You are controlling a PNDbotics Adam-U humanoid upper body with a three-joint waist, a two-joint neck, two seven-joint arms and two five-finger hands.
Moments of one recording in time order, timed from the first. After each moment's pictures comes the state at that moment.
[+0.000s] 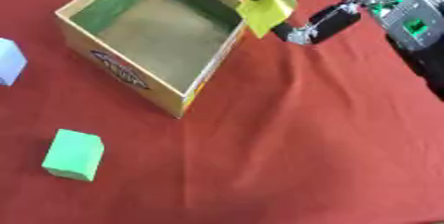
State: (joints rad) left arm -0.51 0.44 -0.24 -1.99 0.35 -0.34 -0.25; right arm -0.66 -1.02 0.08 -1.56 0.26 -0.91 0.19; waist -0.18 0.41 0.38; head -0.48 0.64
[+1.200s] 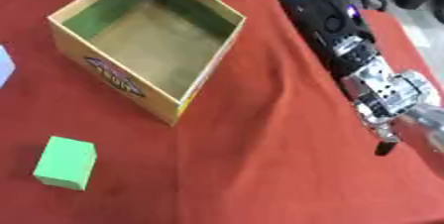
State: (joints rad) left arm -0.65 0.43 -0.24 -1.99 0.48 -0.37 -0.27; right arm -0.92 -0.85 0.00 -1.20 0.02 -0.79 0.37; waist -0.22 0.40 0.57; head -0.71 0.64
